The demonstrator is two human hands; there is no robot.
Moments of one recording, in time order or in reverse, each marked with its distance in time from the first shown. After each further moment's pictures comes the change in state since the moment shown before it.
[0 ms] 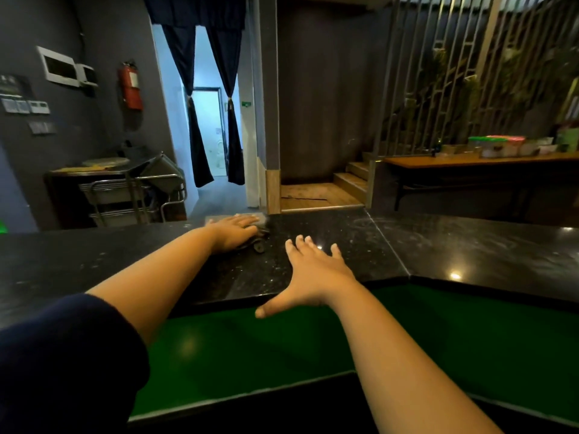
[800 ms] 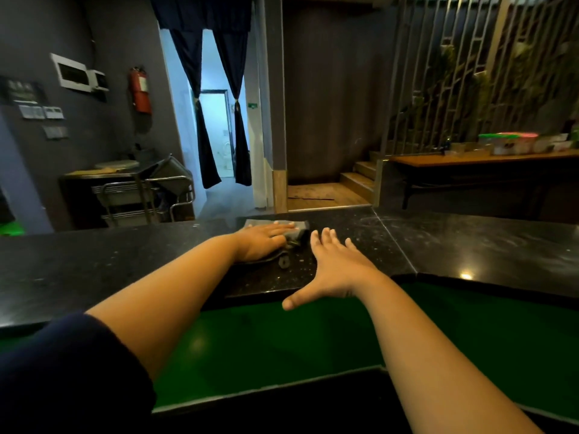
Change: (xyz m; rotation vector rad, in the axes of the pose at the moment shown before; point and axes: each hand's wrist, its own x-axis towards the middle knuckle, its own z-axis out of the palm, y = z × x) left_hand -0.038 0.050 -0.001 -0.012 -0.050 0.219; right_hand -0.001 0.027 -0.006 0.015 0.006 0.017
